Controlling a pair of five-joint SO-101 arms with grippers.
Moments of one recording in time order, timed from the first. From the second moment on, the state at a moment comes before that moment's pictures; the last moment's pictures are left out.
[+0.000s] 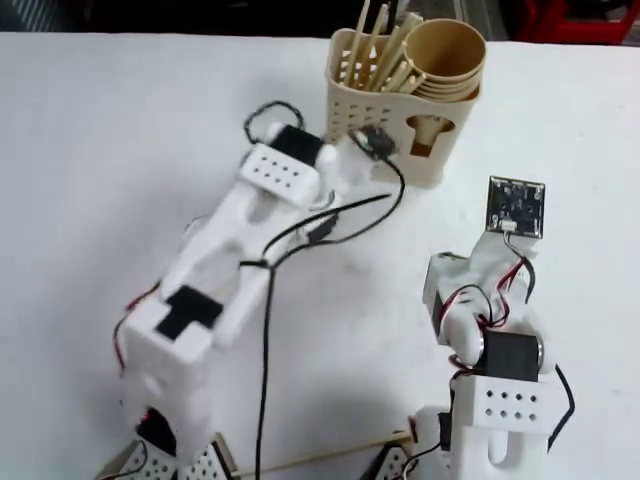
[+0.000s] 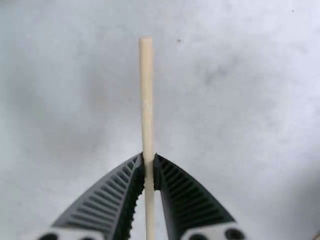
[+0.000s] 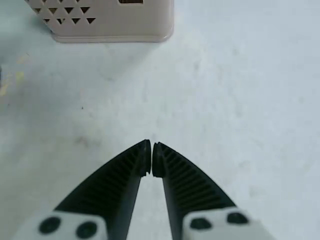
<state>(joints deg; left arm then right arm) 22.8 23.9 -20.7 93.9 -22.3 2.6 -65.5 57.0 63.9 -1.3</state>
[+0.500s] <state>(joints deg) 22.8 8.3 -45.3 94.2 -22.4 2.6 -65.5 57.0 63.9 -1.3</state>
